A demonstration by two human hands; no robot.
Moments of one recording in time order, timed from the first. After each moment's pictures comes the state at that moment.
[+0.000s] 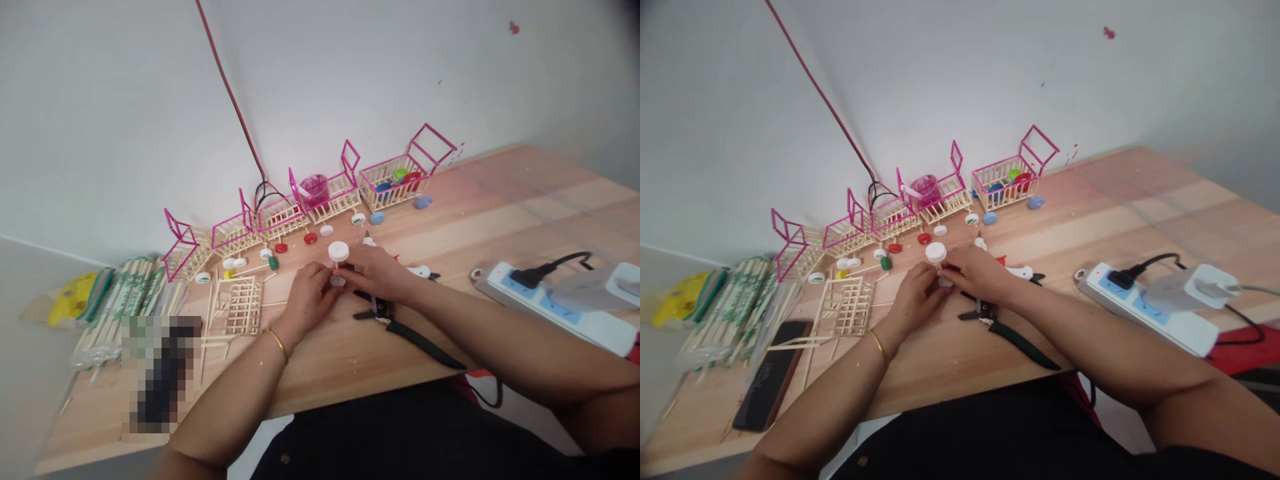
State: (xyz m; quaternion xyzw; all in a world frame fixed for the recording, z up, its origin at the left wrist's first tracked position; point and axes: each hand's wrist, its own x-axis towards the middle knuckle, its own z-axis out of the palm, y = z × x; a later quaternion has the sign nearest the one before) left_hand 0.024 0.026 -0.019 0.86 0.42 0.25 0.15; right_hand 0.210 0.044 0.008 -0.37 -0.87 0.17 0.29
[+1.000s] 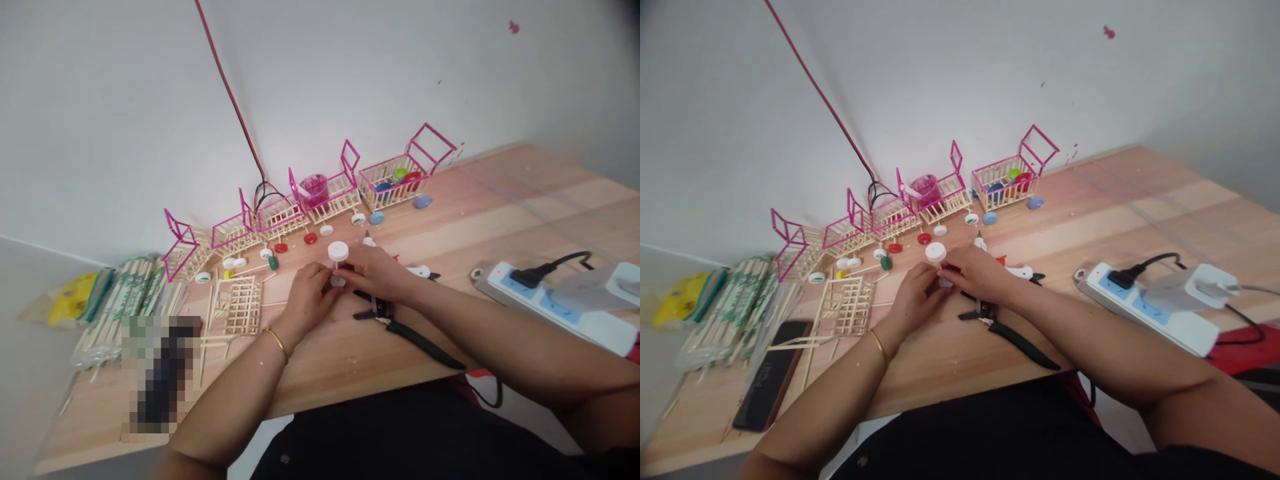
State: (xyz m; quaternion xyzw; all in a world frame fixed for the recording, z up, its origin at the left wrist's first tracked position) left_hand 0.024 0.026 -0.019 0.86 0.43 0.24 0.15; right_hand 0.210 0.044 0.008 -0.37 -0.86 0.18 0.29
